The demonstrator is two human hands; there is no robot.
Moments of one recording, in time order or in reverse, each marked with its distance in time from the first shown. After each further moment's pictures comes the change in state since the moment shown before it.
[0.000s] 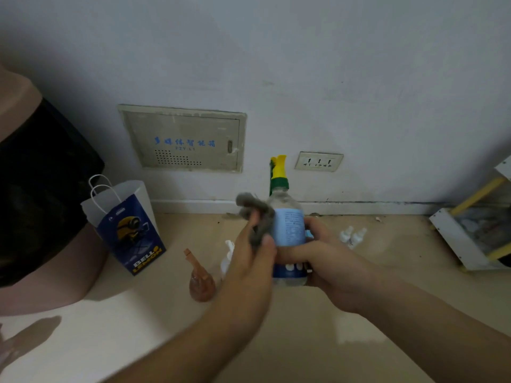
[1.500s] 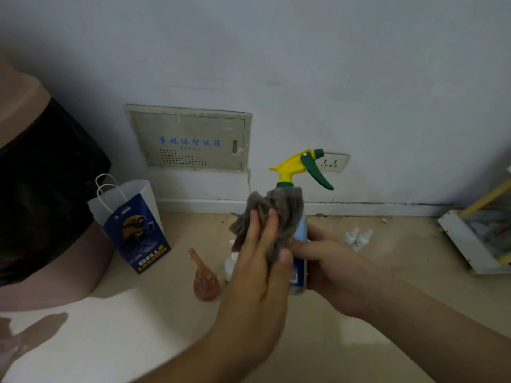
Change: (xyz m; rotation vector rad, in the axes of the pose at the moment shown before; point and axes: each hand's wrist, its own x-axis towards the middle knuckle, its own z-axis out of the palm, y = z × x) left_hand -0.003 -0.018 0.000 0.353 0.016 0.341; right_hand 0.011 0.011 -0.006 0.155 -0.184 -0.015
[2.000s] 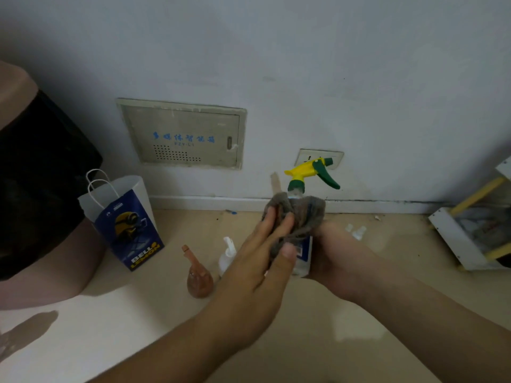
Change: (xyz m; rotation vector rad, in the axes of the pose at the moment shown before) left_hand 0.000 0.001 -0.003 0.187 -0.100 0.107; right_hand 0.011 -0.004 -0.009 0.029 0.167 0.108
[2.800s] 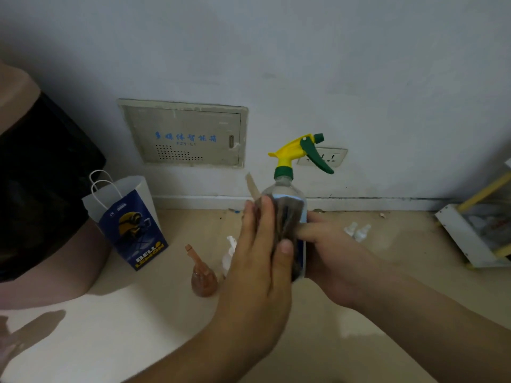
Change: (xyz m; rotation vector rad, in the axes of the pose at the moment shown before) left_hand 0.004 -0.001 0.010 -0.230 0.156 -0.106; right_hand -0.016 -0.006 0.017 -0.029 -0.096 -0.157
